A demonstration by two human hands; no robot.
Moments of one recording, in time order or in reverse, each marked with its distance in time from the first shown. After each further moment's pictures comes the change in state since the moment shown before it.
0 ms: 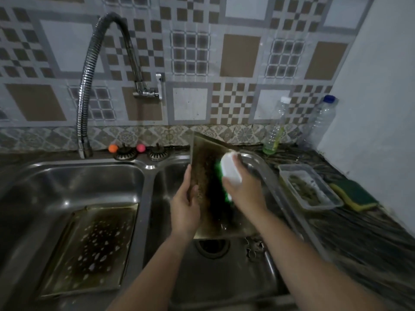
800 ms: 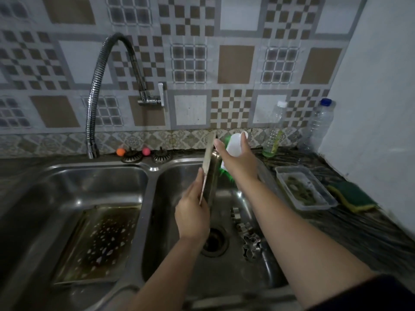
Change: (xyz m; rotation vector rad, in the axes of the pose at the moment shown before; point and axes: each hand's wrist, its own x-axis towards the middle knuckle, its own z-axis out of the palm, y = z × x) left_hand -0.029 0.021 0.025 0.577 0.137 0.193; right_hand 0.021 -0.057 -0.048 0.446 -0.026 0.198
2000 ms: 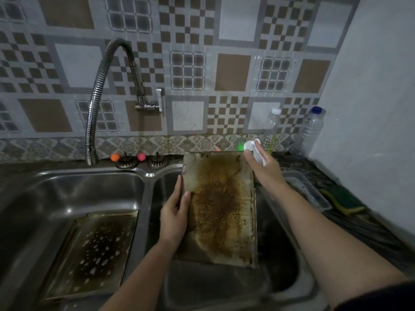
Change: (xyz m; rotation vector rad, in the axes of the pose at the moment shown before) left_hand 0.018 -0.047 -0.024 -0.549 -0.219 -0.222; right_hand 0.017 0.037 -0.052 0.011 -0.033 -0.104
